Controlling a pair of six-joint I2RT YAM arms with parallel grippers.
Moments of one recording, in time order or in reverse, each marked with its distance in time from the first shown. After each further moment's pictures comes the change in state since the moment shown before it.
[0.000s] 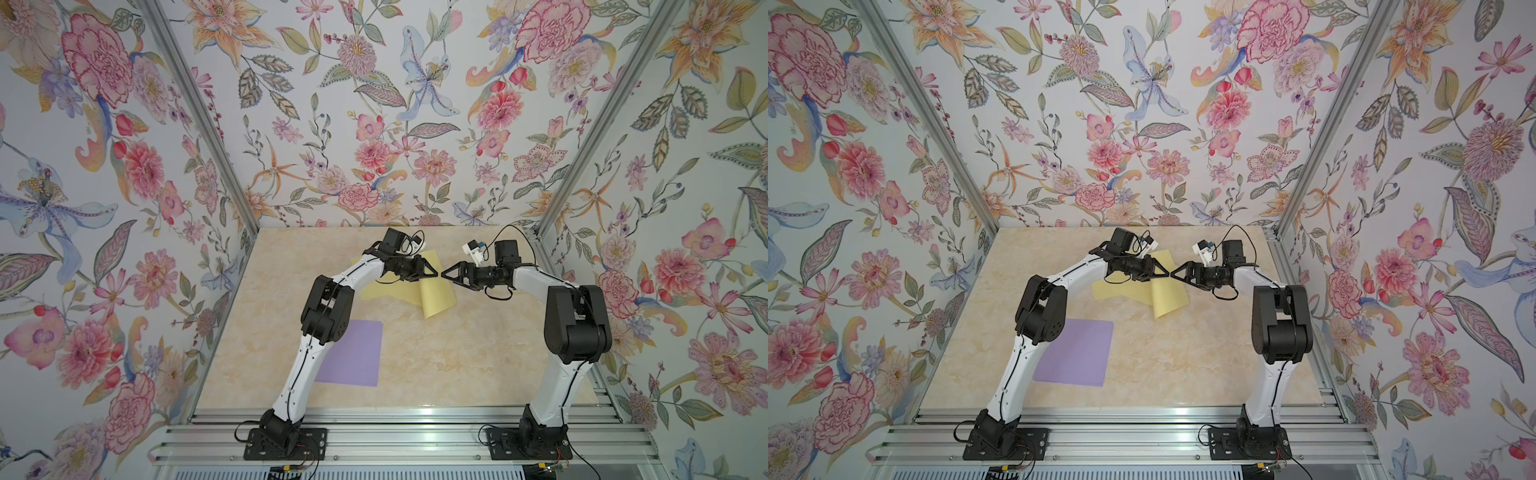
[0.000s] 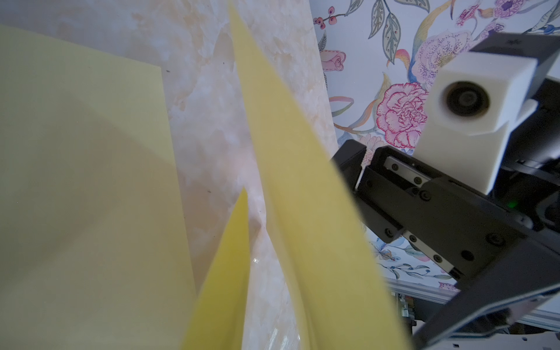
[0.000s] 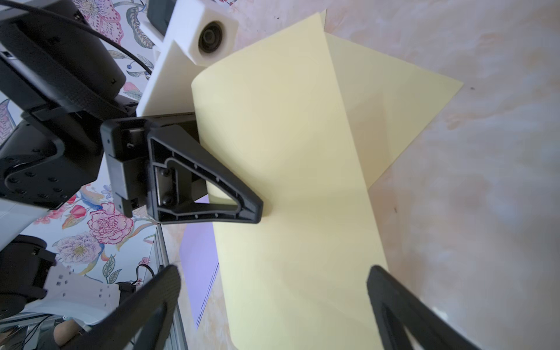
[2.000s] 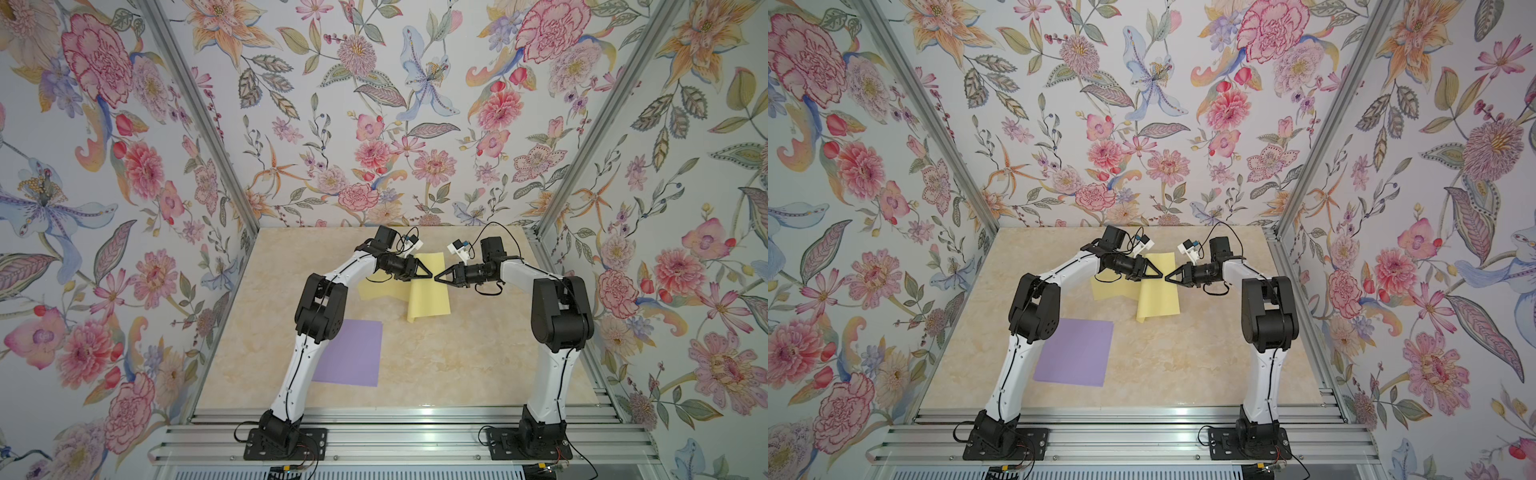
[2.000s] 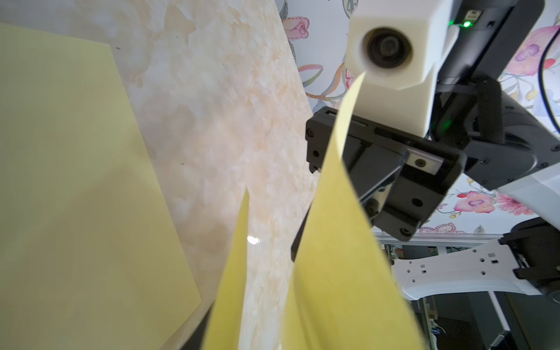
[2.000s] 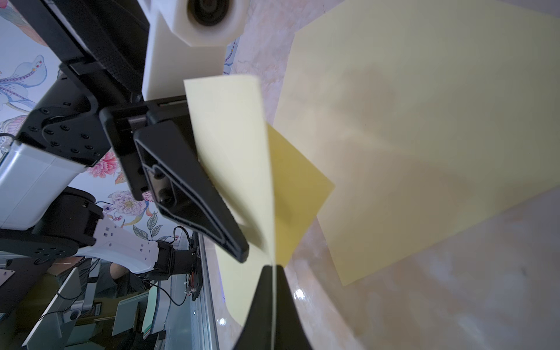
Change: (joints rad) left arm 0.040 -0.040 -0.020 -0.126 0.101 0.200; right arm 0.065 0.119 0.159 -0.167 -0.140 -0.091
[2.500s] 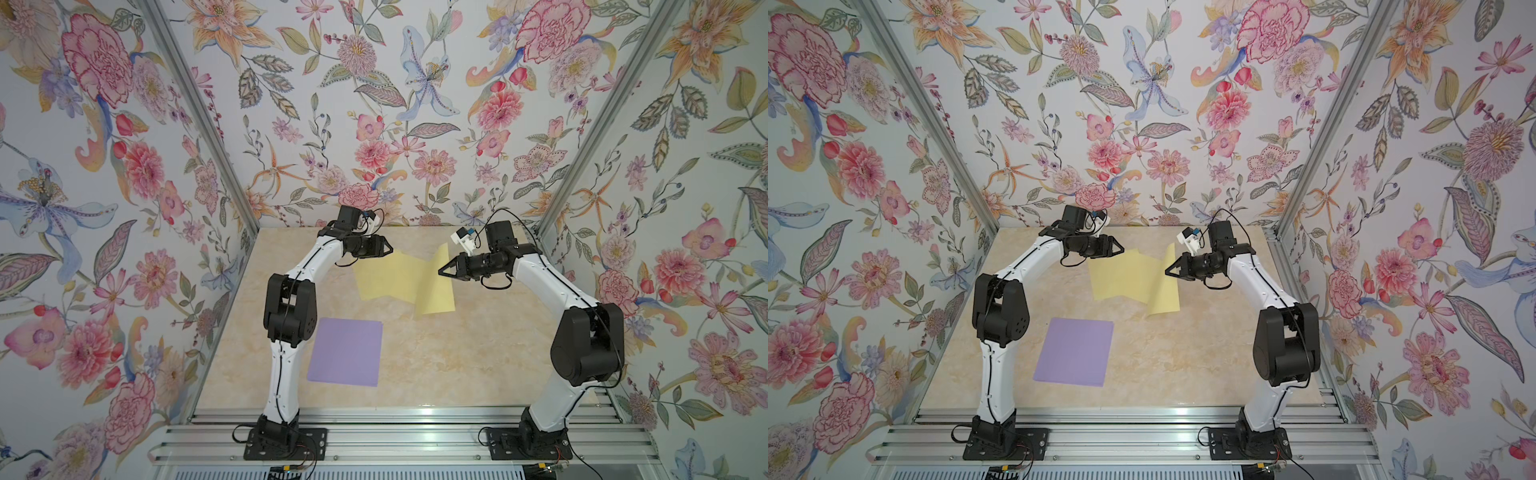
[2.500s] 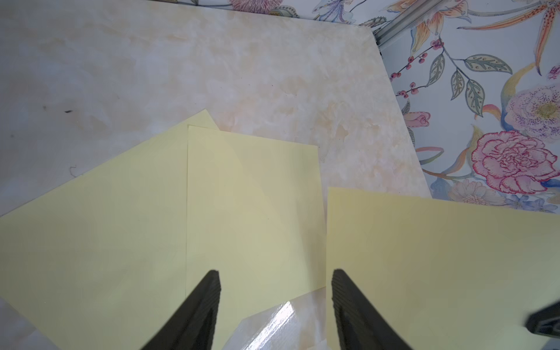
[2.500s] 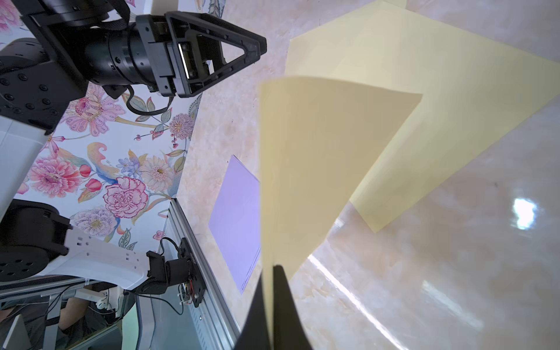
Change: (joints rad) left arm 0.161 -0.243 -0.105 -0.100 -0.473 0.127; right arm 0.111 -0.347 -0.002 -0.213 0.288 0.141
